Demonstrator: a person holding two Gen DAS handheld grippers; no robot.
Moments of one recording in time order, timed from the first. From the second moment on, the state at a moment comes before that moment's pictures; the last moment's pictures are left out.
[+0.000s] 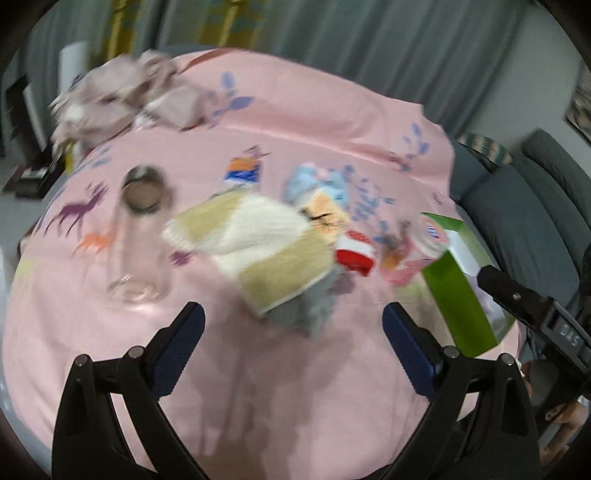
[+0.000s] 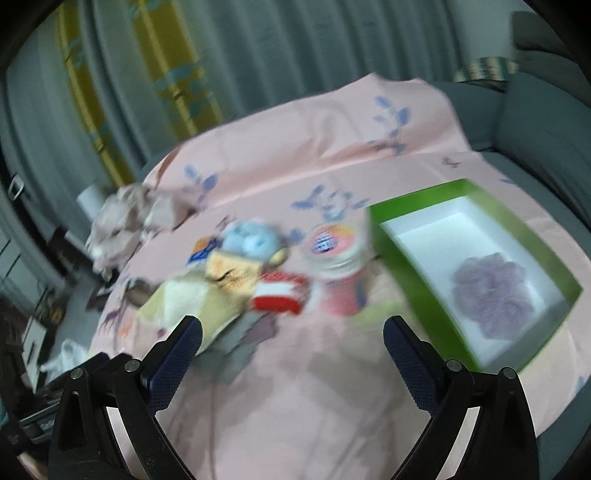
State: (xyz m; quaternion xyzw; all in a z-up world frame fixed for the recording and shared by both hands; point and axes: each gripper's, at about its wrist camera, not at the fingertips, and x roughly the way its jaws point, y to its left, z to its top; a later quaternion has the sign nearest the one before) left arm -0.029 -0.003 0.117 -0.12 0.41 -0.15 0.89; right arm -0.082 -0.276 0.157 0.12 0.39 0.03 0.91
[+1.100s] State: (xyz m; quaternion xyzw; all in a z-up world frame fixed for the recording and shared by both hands) left arm -0.032 0.082 0.089 -0.16 0.43 -0.06 0.88; right arm 0.081 -0.135 0.051 0.15 0.54 0.04 0.83
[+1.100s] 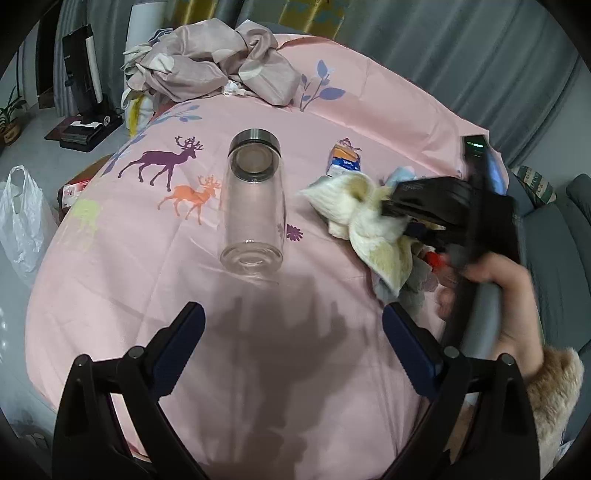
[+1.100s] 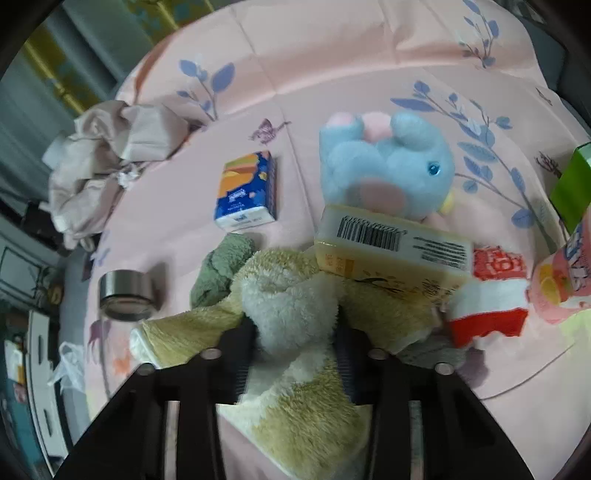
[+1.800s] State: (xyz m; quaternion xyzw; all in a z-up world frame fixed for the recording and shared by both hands) left arm -0.044 0.055 0.093 -0.14 0.44 -0.09 0.88; right arm -0.070 -0.146 0.107 -0.03 0.45 0.16 0.88
